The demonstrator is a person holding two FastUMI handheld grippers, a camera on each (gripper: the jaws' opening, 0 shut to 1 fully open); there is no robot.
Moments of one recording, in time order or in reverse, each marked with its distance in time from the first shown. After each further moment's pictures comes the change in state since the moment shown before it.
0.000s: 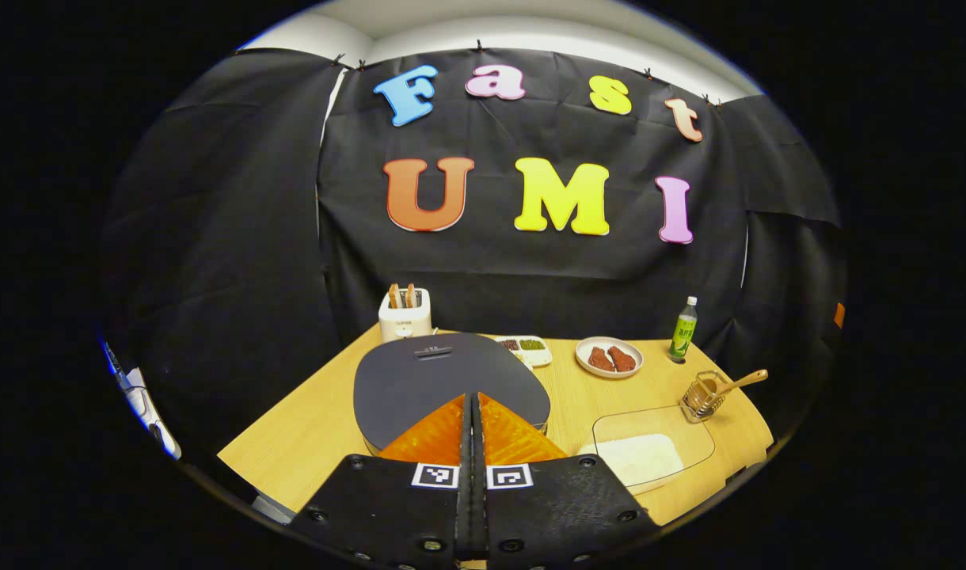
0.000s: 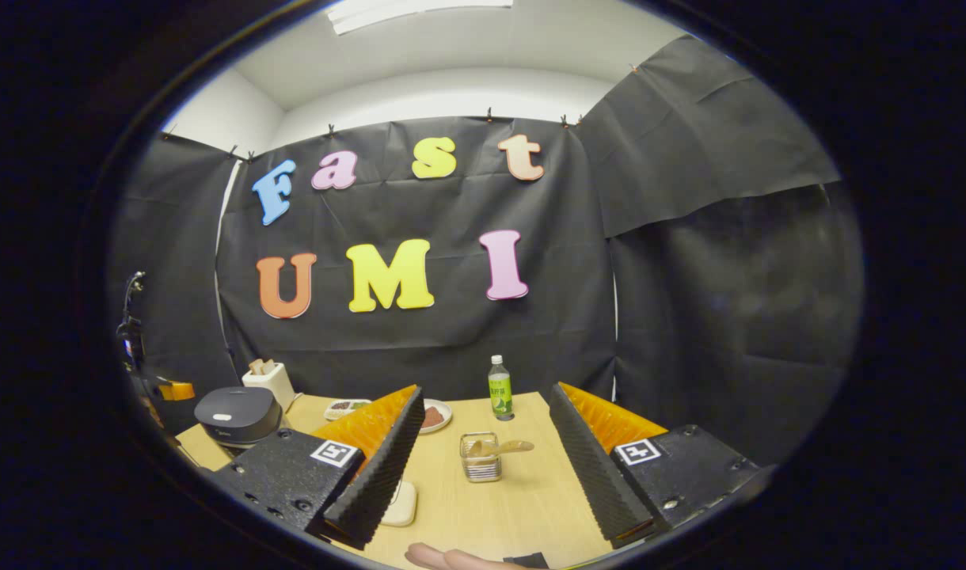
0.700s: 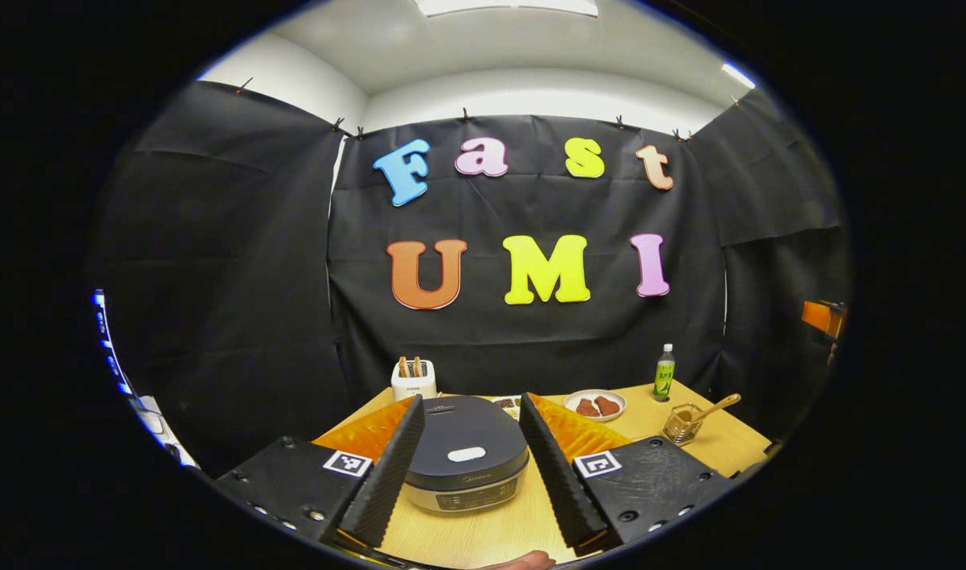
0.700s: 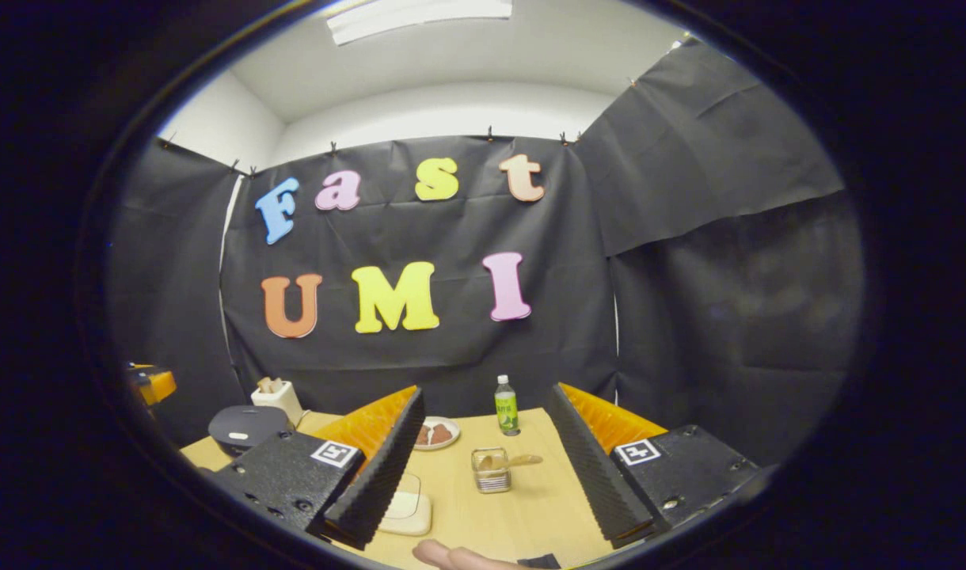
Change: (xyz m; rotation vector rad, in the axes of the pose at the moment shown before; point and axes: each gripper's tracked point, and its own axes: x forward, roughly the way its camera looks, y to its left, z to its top) left arm -0.111 -0.012 0.069 0.084 -0.294 -0.009; right arm -0.021 0.016 0.039 0.006 -0.067 -0.009
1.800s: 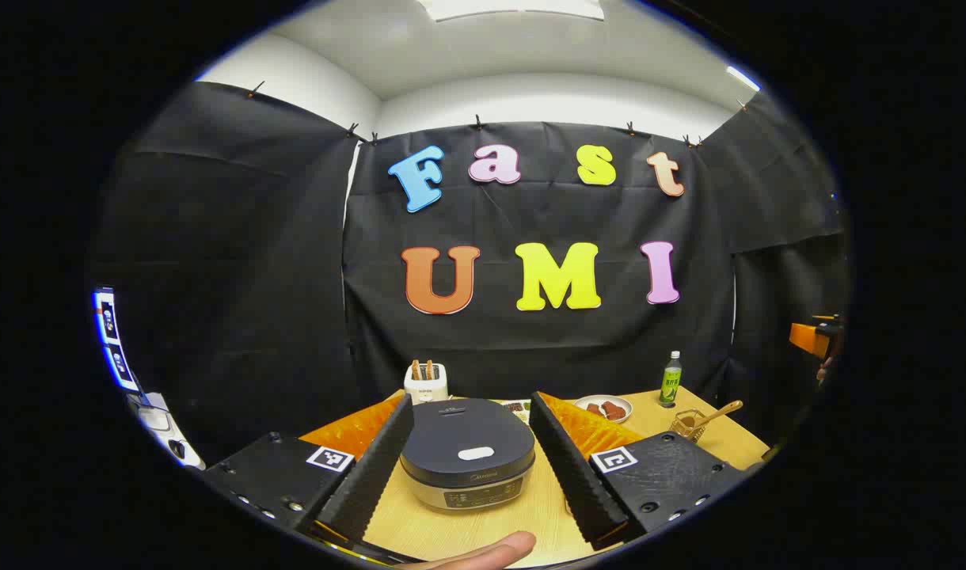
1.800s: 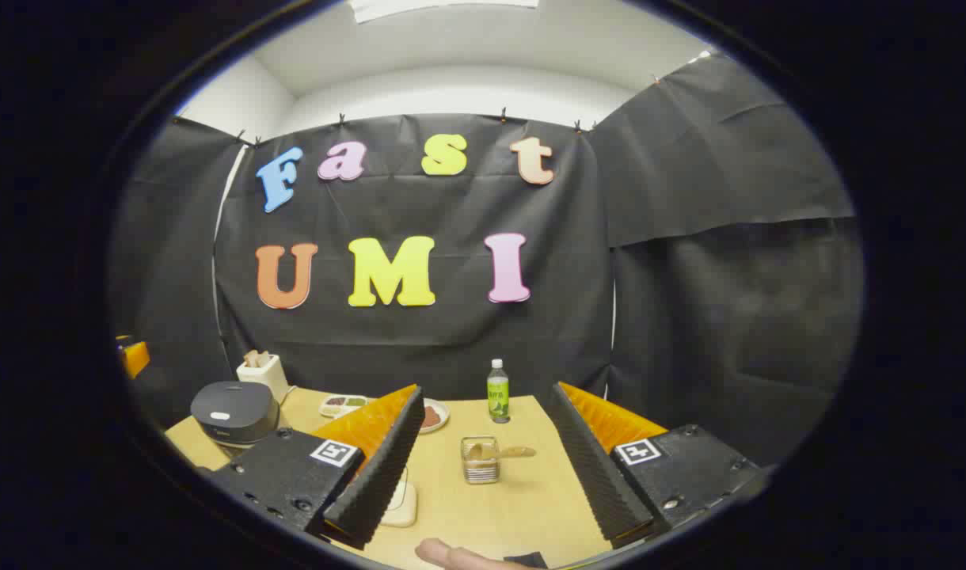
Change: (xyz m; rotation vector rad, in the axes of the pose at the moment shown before) left arm -0.023 0.007 0.019 -0.037 -0.031 0.057; right arm 0.015 0.008 -0.014 -0.077 0.076 -0.023
